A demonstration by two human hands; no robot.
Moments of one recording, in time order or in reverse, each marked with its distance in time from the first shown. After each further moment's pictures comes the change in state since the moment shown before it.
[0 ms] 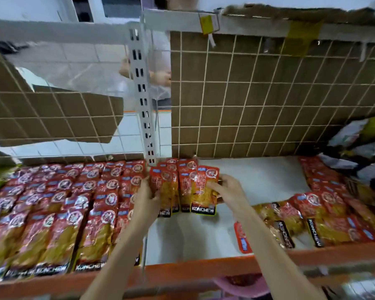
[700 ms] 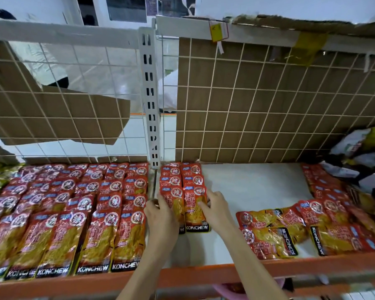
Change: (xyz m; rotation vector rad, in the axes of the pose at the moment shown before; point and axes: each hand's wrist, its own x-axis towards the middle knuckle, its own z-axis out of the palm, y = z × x) left_hand -0.043 -0.003 0.029 0.472 0.007 0.028; right_hand -0.014 0.026 0.040 -0.577 -0.031 -0.124
